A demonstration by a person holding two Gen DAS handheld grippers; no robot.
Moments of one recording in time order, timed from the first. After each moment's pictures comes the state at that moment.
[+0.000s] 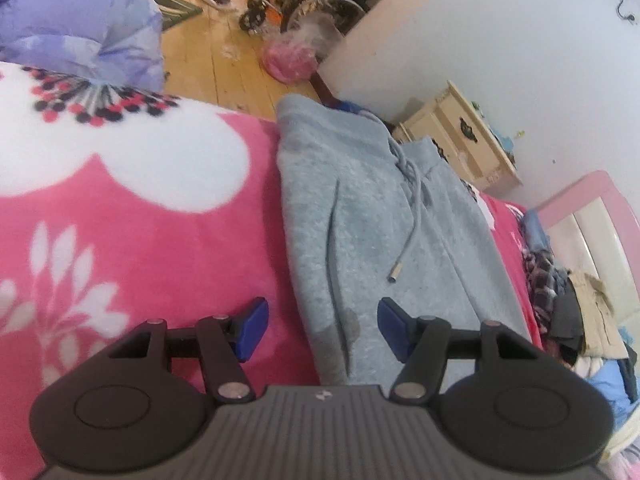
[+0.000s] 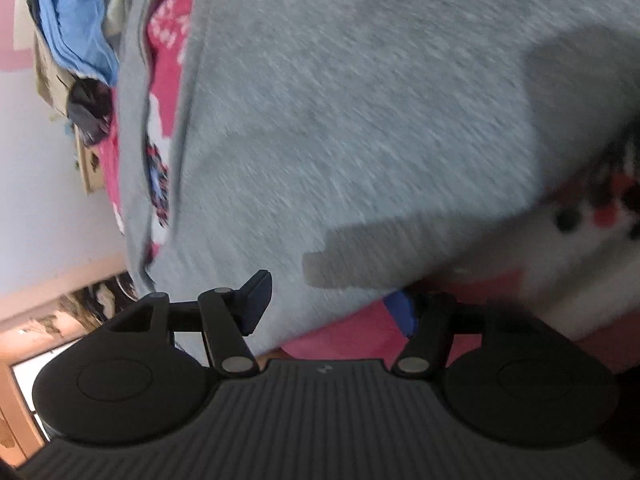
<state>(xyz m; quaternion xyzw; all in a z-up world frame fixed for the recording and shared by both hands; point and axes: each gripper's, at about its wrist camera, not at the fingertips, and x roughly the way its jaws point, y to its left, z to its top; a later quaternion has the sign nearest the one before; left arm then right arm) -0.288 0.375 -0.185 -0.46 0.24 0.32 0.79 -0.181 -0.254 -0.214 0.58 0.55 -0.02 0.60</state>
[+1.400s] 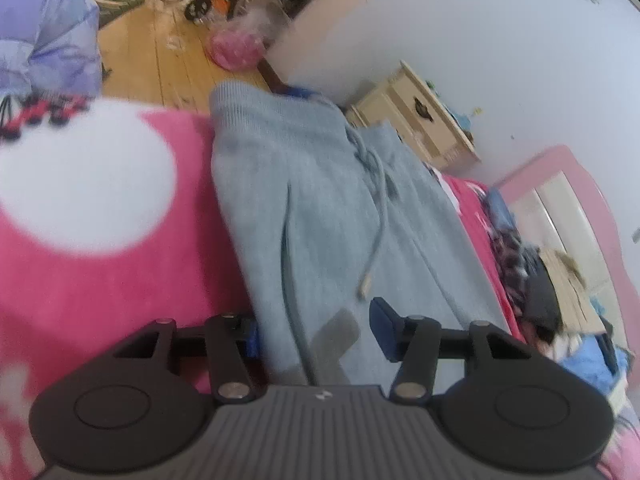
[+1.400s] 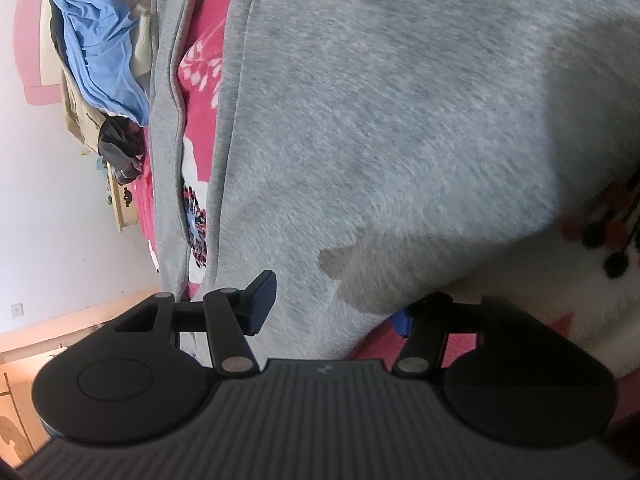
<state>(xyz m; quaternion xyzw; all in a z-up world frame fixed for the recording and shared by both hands) -0.263 0.387 -0.198 -0.45 0.24 0.23 0.83 -0.165 -0.259 -0.222 0.61 0.50 -0.01 0.62</state>
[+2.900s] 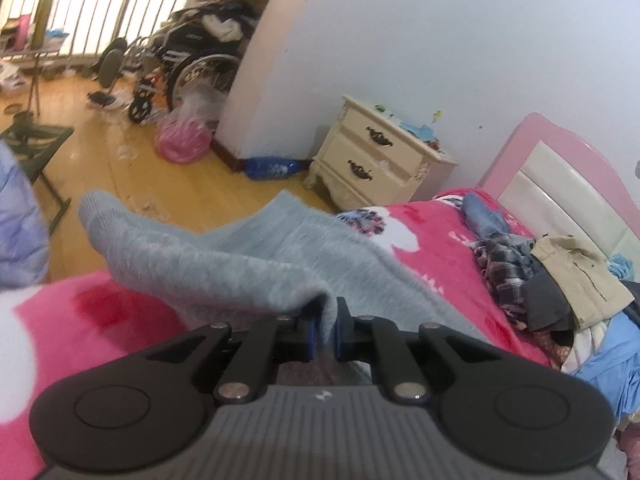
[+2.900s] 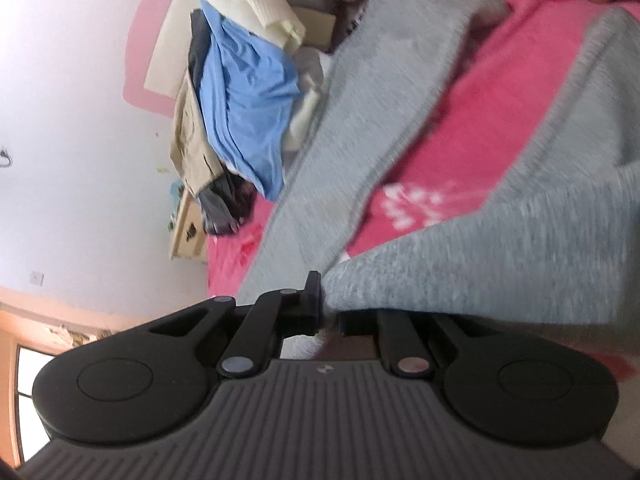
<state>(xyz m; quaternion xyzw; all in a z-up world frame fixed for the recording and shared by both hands) -0.126 0.360 -0.097 -0.29 0.22 0.27 0.89 -0.050 -0.261 -0.118 0.54 0.34 0.02 0.77</state>
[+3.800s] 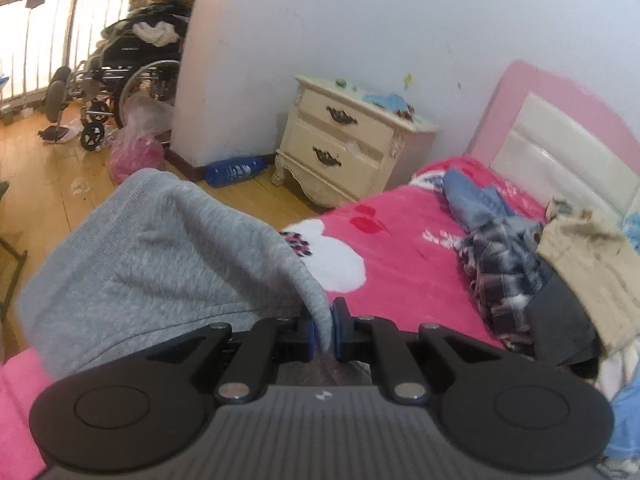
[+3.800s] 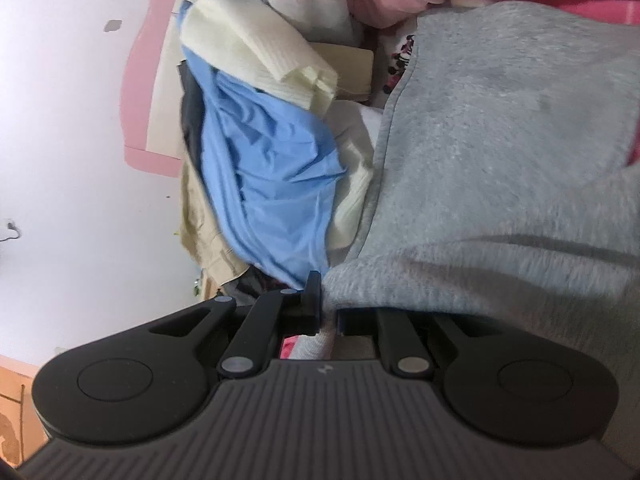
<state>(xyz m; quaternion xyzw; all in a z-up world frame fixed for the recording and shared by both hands) 0.098 0.351 -0.085 -0.22 0.28 0.25 0.90 0.100 -0.279 -0.138 0.59 0.31 -0.01 0.74</state>
